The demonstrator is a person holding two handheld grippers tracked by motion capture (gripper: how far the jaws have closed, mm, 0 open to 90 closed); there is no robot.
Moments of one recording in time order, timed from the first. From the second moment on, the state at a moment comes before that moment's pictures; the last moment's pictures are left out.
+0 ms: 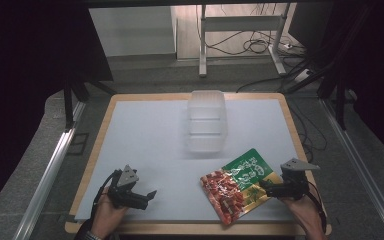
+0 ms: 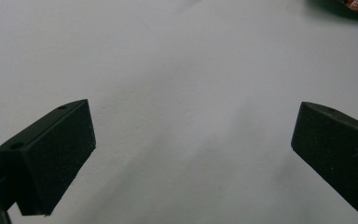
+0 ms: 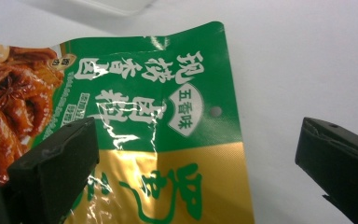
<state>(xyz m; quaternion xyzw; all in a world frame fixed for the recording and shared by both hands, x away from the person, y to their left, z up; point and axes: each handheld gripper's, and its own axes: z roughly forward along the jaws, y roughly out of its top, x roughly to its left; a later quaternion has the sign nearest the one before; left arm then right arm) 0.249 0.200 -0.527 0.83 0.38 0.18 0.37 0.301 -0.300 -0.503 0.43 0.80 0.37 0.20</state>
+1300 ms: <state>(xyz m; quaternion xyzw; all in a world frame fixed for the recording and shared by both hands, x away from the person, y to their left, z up) 0.248 0.197 -0.527 0.83 0.38 0.18 0.36 0.330 -0.274 -0.498 0.38 0.85 0.34 0.14</state>
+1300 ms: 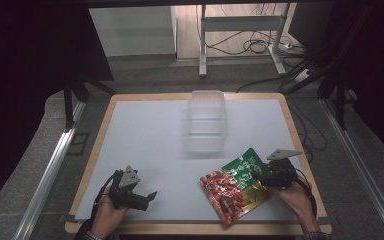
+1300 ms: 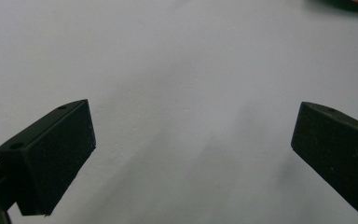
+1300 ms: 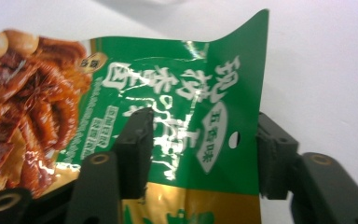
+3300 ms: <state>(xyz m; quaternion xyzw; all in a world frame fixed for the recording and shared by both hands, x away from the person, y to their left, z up) 0.248 0.197 -0.526 0.83 0.38 0.18 0.37 0.307 -0.214 -0.386 0.30 0.86 0.38 0.14</state>
